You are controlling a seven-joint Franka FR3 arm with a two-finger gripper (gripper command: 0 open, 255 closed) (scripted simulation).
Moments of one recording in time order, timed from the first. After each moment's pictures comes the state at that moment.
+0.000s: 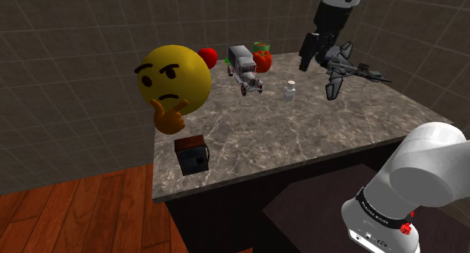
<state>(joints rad) 0.02 -0.77 0.00 -2.34 0.00 1.69 -0.02</state>
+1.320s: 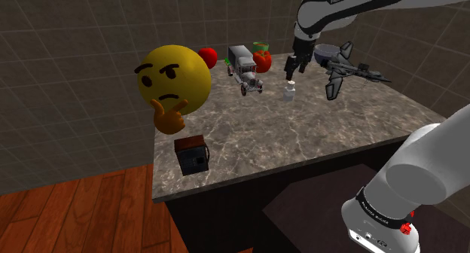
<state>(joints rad) -0.05 -0.26 -0.21 -2.25 -0.09 2.07 -0.26</state>
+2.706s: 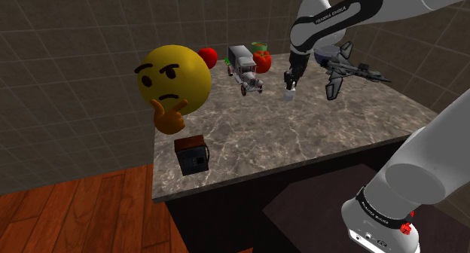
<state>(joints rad) -0.06 -0.12 -0.24 -2.27 -0.07 2.22 -0.31</state>
